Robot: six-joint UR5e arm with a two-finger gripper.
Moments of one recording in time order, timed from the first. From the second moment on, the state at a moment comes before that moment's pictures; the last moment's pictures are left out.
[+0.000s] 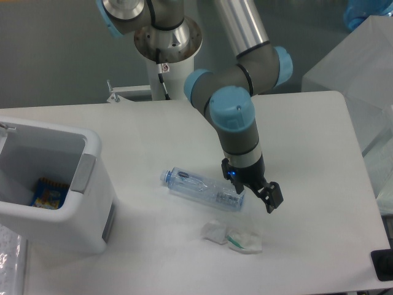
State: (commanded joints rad) arm 2.48 -2.05 -1.68 -0.67 1.75 1.33
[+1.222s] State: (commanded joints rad) arm 2.43 -2.11 -1.63 -0.67 1.75 1.28
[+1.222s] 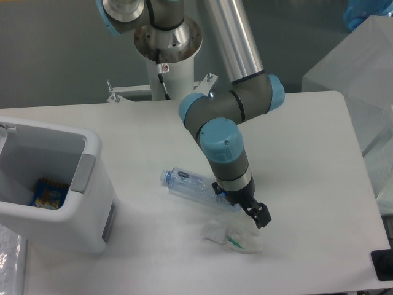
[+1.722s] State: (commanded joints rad) arm 2.42 -2.13 -1.63 -0.67 1.75 1.24
